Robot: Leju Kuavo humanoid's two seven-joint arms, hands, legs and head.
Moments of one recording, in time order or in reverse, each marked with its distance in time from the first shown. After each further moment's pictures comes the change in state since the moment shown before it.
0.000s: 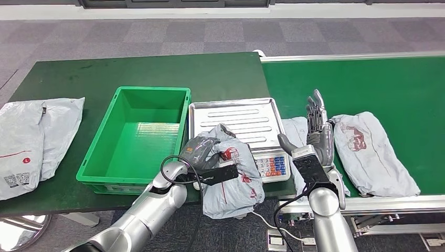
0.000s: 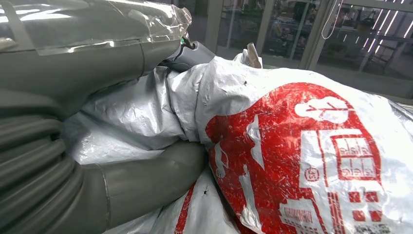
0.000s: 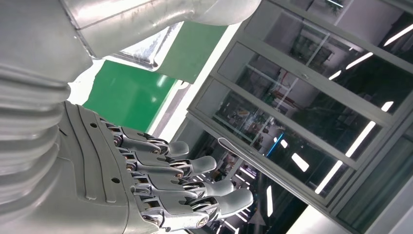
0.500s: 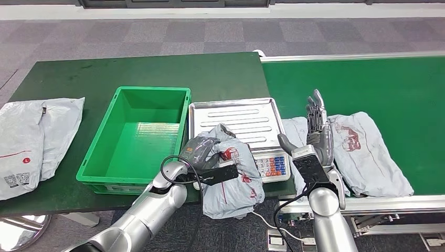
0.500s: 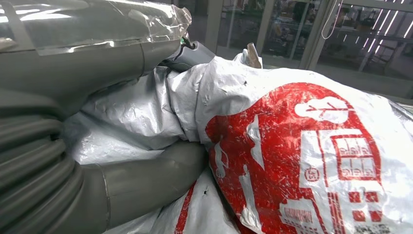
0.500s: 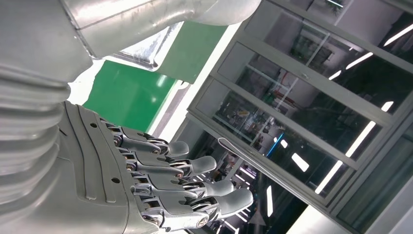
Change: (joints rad) left arm 0.000 0.000 0.000 0.000 0.000 0.000 0.000; right arm 0.000 0.000 0.000 0.000 0.000 0.000 0.000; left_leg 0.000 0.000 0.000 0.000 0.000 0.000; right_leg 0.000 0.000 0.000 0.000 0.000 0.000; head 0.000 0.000
